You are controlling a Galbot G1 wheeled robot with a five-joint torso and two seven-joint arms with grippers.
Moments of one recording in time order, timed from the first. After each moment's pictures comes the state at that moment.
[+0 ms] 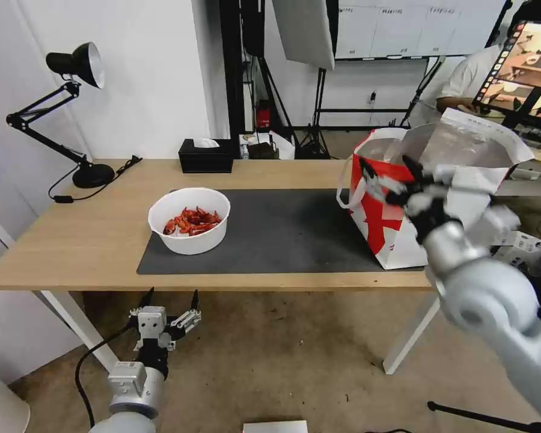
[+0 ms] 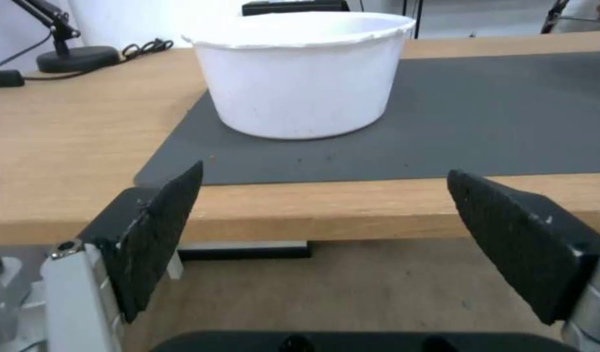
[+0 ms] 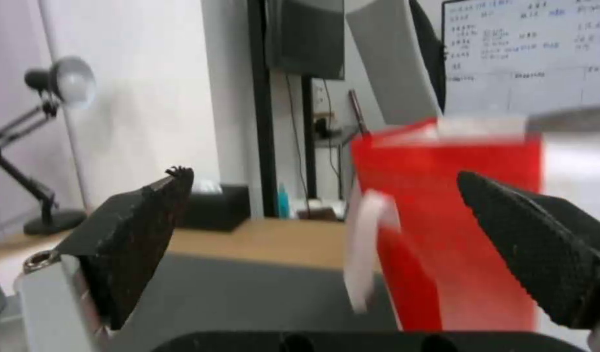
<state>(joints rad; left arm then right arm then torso) 1.71 -1.24 -0.45 -2.22 -0.19 0.08 -0.26 -1.27 0.71 0.44 2.26 0.83 0.01 0.27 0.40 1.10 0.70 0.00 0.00</state>
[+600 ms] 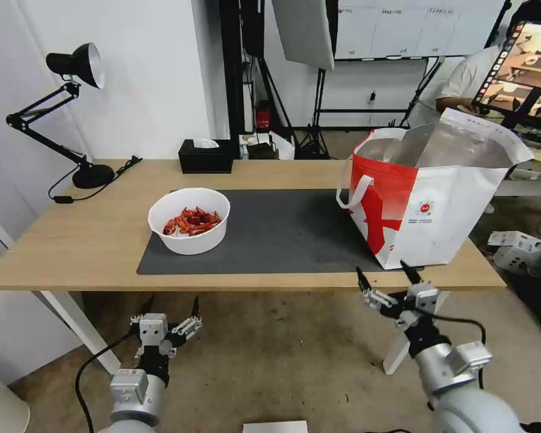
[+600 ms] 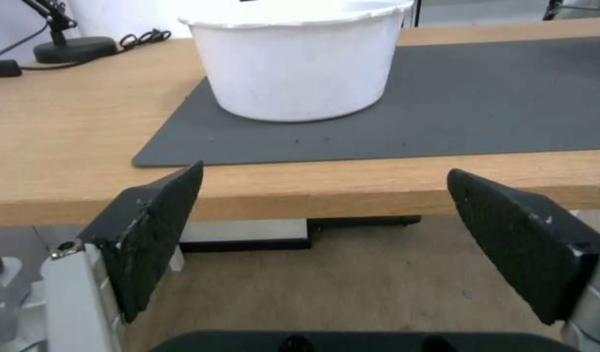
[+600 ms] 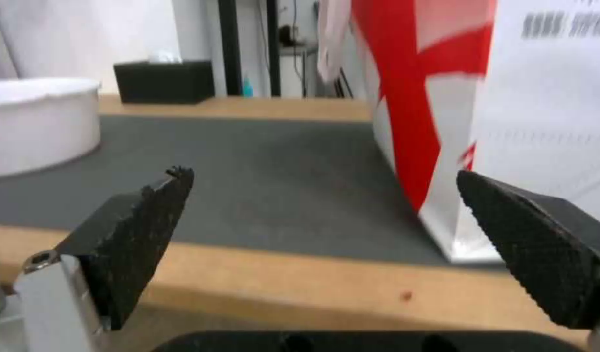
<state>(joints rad) 1.73 -1.26 -0.45 -2.21 -0.16 0.07 -0.25 -1.65 0.99 0.43 2.17 0.44 0.10 0.19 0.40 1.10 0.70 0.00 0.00</state>
